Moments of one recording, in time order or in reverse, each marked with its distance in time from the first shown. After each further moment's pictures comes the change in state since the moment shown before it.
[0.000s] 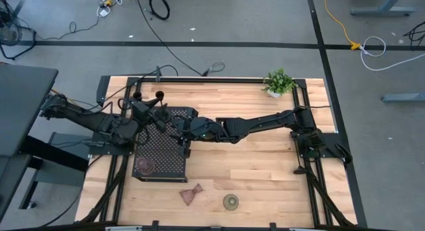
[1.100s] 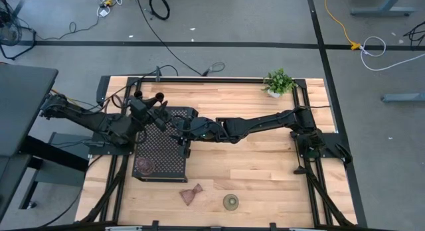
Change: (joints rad) left arm -0.001 0.000 0.001 0.198 0.002 0.095; right arm 0.000 0.000 0.000 0.000 0.000 0.007
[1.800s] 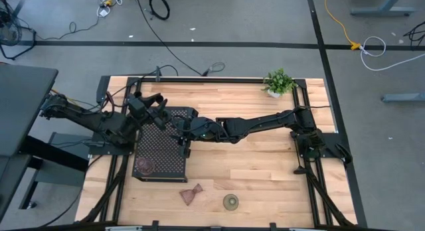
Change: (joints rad) left arm 0.000 0.000 0.000 0.167 0.026 0.168; right arm 0.000 0.000 0.000 0.000 0.000 0.000
